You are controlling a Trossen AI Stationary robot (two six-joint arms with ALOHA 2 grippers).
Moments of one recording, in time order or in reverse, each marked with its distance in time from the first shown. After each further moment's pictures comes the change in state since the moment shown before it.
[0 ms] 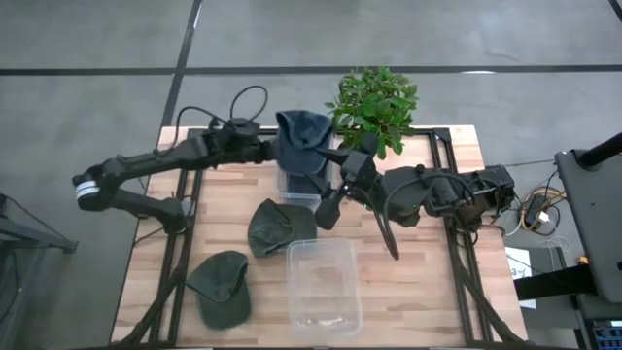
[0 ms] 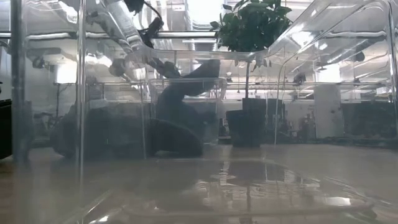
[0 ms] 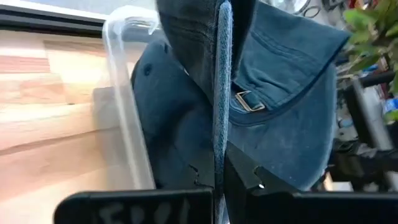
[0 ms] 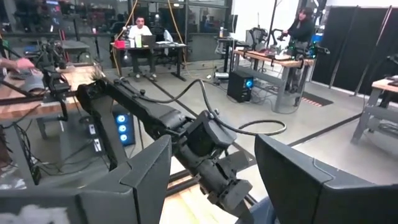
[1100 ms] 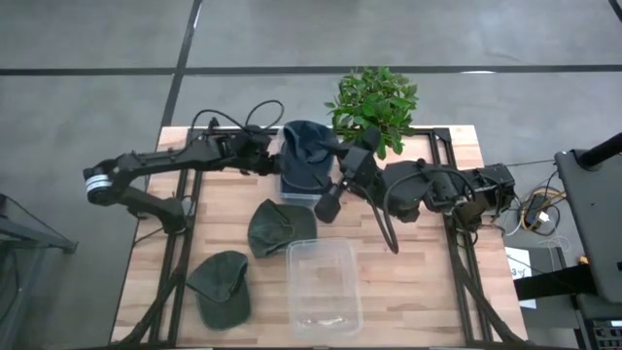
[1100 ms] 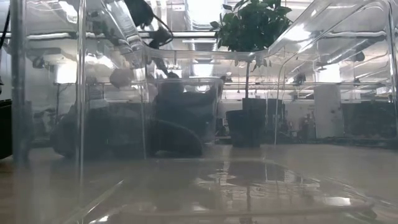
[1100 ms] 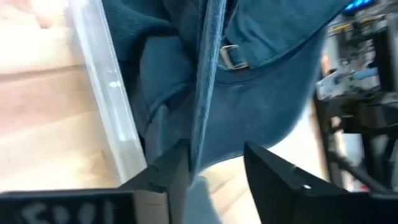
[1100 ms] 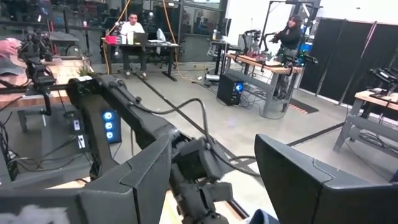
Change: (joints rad) left arm -0.032 0.101 0.002 -0.056 0.173 -0.025; right arm -0.020 -0.007 0.000 0.000 0.011 -0.074
